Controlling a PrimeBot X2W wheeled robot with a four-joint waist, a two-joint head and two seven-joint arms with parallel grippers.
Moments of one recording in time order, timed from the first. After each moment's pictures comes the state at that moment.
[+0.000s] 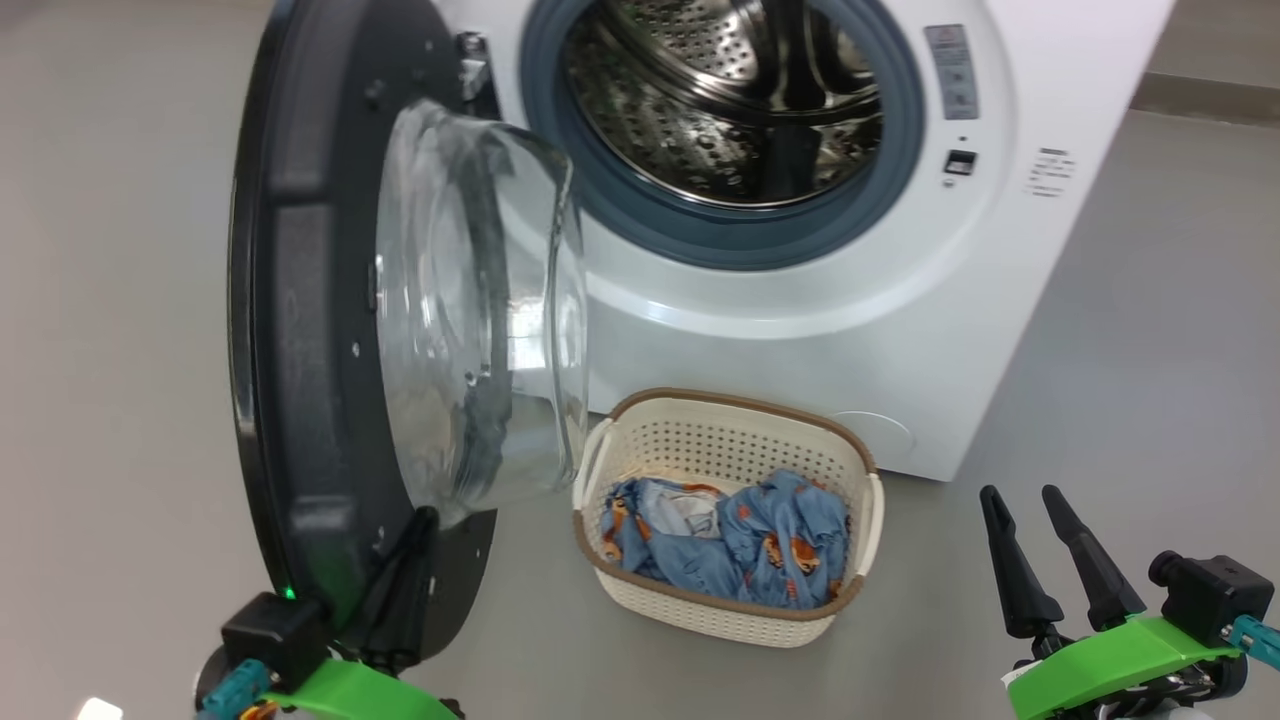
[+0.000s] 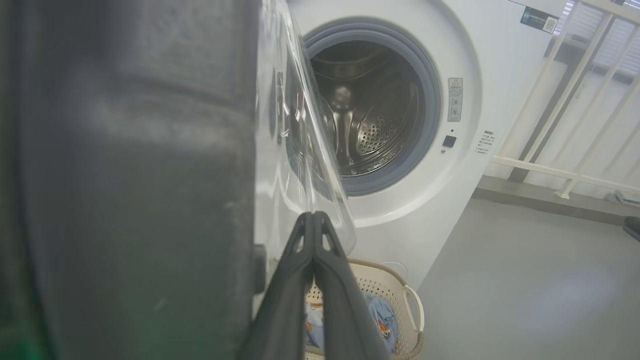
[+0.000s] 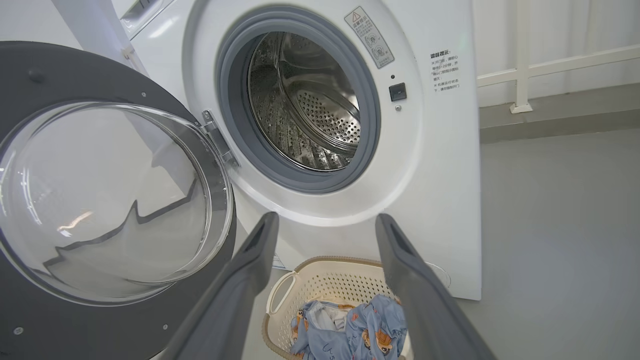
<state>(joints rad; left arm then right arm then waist) -0.09 0.09 -0.24 0.17 -0.38 -0.06 -0.23 -0.07 -0.19 0.07 0.24 0.54 0.12 -0.25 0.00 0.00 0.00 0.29</state>
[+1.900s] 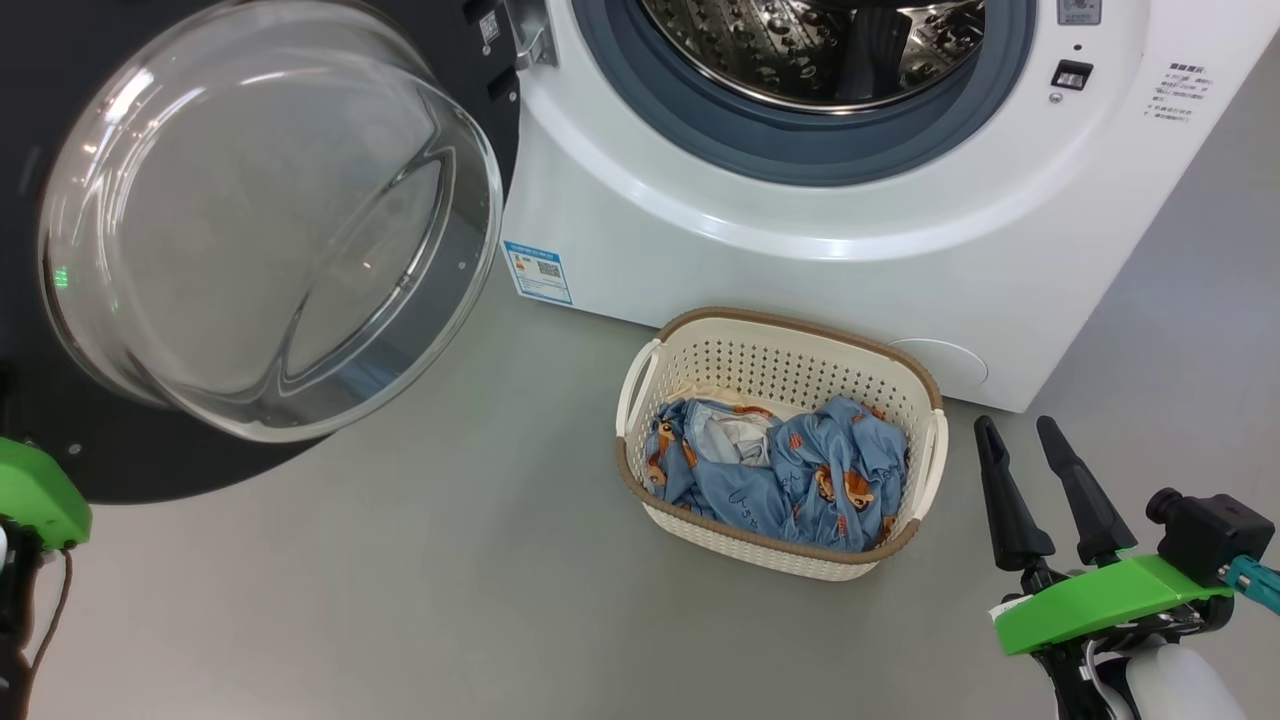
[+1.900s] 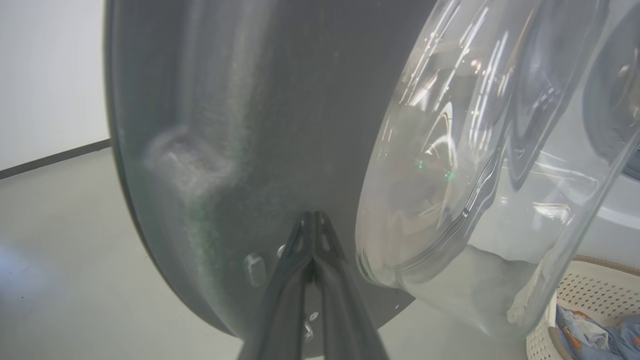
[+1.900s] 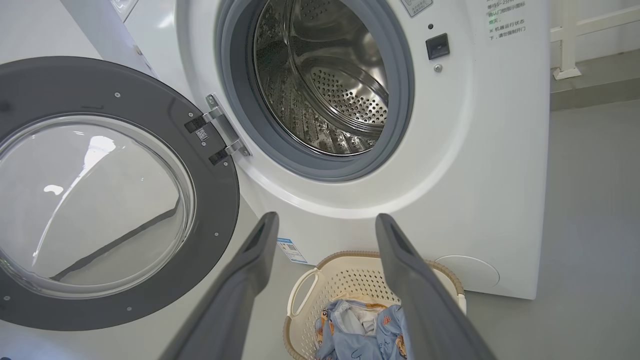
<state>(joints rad) -0.68 0.41 -0.10 0.93 -0.41 -0.08 -0.18 -0.17 -0.16 0.06 0.25 0.53 0.12 -0.25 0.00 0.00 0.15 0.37</state>
